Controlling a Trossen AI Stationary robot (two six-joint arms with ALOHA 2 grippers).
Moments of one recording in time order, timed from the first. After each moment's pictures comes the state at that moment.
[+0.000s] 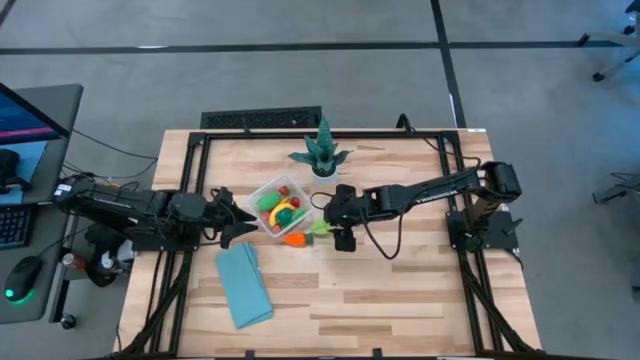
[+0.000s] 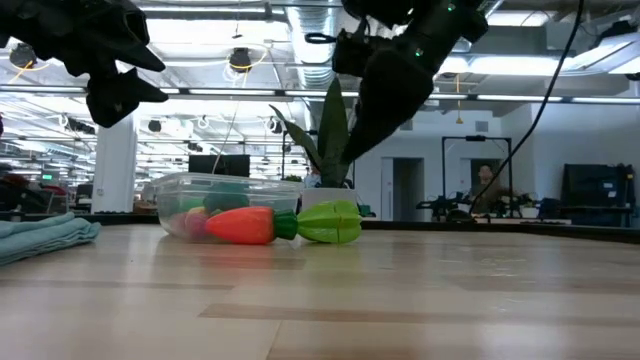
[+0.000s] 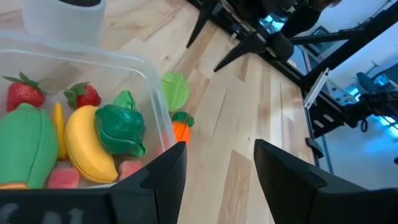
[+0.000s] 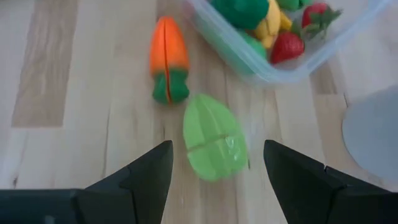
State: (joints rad) left arm -0.18 0.52 0.36 -0.23 -0.16 -0.69; right arm 0.06 1.74 1.17 -0.37 0.10 -0.02
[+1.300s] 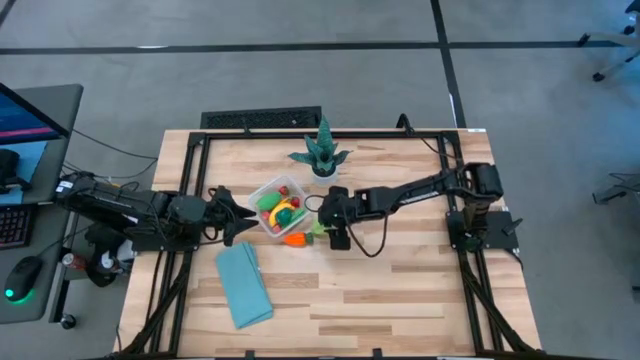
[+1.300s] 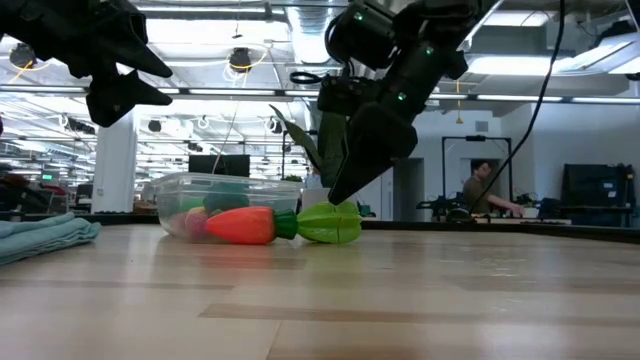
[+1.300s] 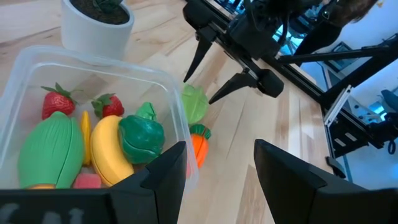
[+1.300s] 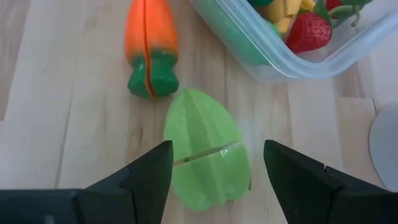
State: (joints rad) left arm -0.21 0.53 0.36 -0.23 -0.29 -0.72; right arm 0.01 1.87 1.16 -0.28 0.06 -0.11
